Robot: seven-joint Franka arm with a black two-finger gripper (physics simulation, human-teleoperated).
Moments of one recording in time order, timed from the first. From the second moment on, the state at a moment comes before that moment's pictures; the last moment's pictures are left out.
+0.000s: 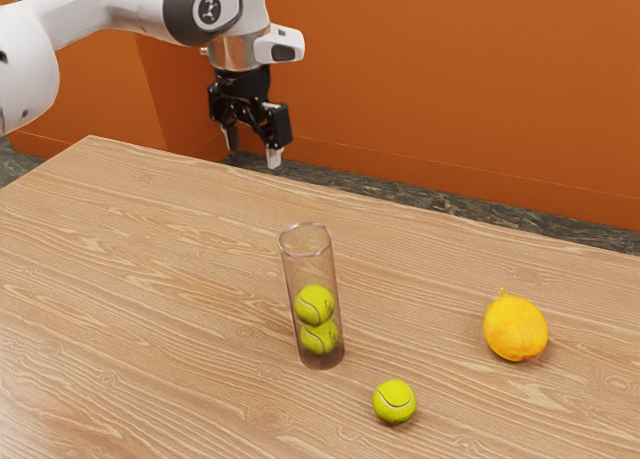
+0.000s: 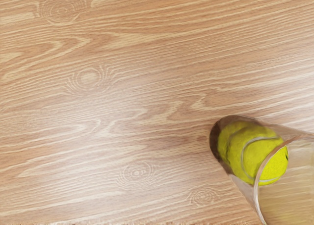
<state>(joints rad) -0.18 0.23 0.03 -1.35 0.04 1.55 0.06</state>
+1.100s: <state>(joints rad) -0.51 0.22 -0.12 -1.74 0.04 1.82 -0.06</state>
